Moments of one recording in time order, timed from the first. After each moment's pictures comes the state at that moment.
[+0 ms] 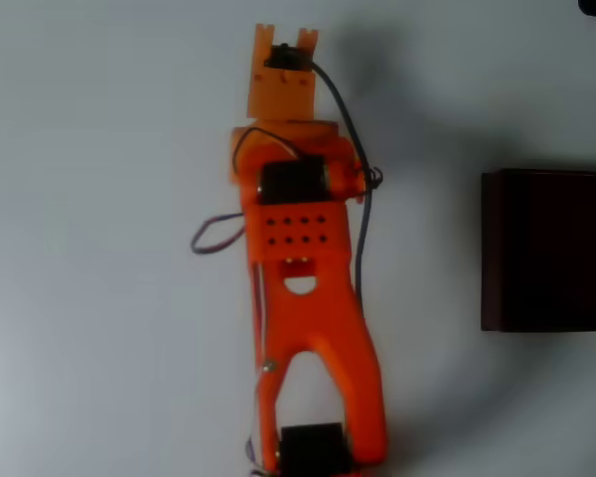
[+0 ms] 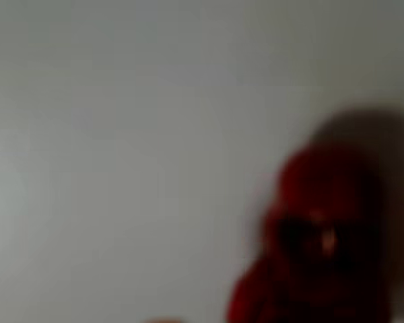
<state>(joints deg) -6.2 72.2 88.9 55.5 94.4</state>
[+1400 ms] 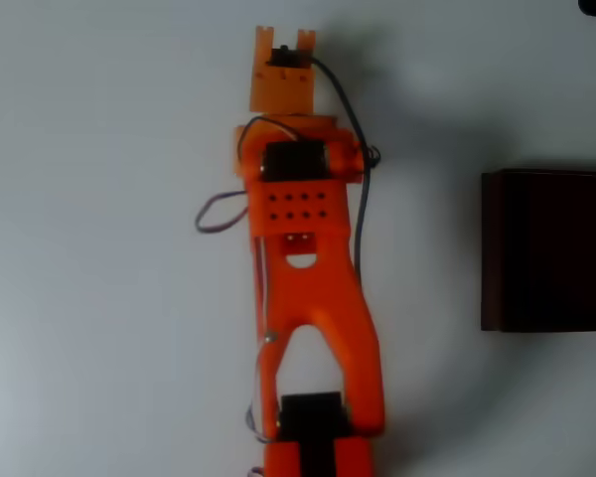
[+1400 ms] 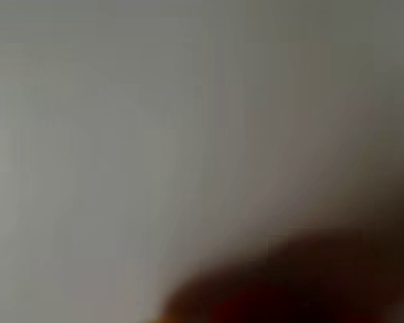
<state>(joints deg) -5.5 64.2 81.7 59.2 92.2</state>
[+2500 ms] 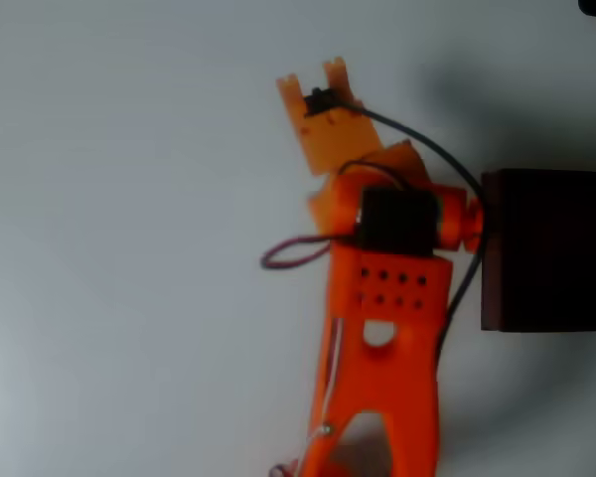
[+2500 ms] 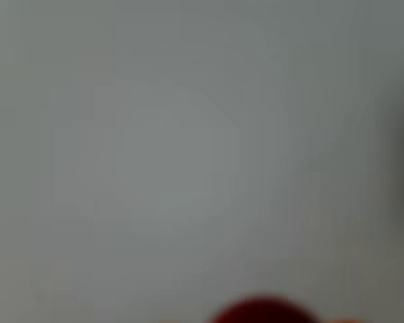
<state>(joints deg) 6.7 89.5 81.9 88.9 54.7</state>
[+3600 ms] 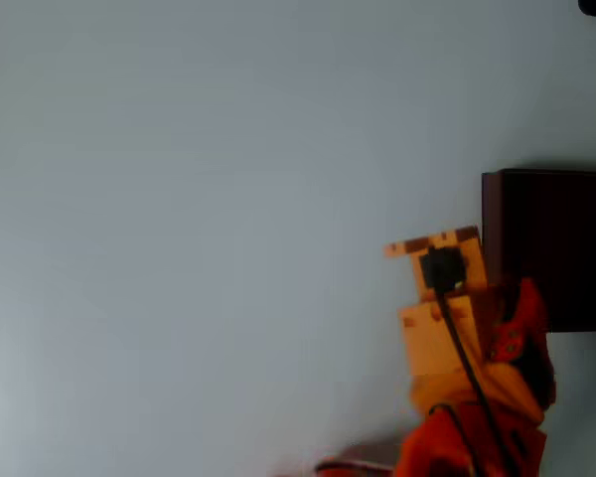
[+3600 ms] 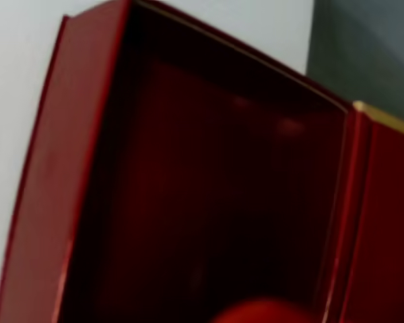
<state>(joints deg) 30.7 143.7 128.0 60.0 27.6</state>
